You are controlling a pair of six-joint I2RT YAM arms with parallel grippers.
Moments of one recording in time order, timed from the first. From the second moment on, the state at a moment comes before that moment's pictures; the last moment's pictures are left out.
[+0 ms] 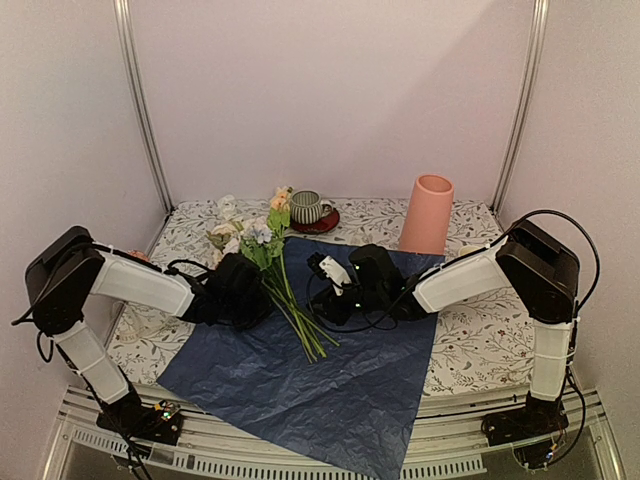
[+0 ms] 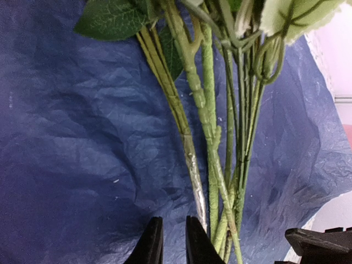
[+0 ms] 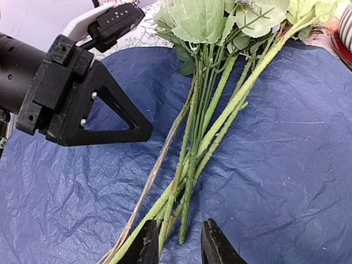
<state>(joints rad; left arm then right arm) -0.75 1.67 0.73 0.10 -0.12 -1.23 0.91 2.01 1.10 0.36 -0.24 0.09</state>
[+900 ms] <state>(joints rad) -0.75 1.69 0.72 0.11 -0.11 -1.23 0.91 2.01 1.10 0.36 -0.23 0.08</state>
